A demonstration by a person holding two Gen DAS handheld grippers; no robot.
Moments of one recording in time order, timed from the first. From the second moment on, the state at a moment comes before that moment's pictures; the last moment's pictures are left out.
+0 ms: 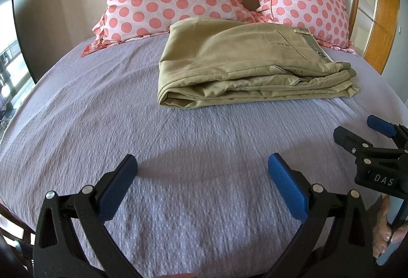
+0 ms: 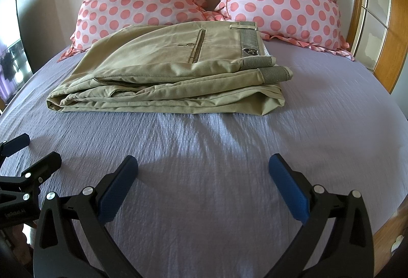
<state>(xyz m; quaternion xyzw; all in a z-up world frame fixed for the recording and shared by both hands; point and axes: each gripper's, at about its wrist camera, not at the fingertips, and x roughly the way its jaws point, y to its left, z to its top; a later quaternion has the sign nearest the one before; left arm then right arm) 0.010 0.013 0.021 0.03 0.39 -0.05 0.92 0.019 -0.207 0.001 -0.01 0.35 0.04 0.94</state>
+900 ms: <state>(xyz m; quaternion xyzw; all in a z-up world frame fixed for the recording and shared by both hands) 0.017 0.015 0.018 0.02 0.40 -0.04 0.92 0.019 -0.206 0.001 -0.01 0.35 0.04 0.94</state>
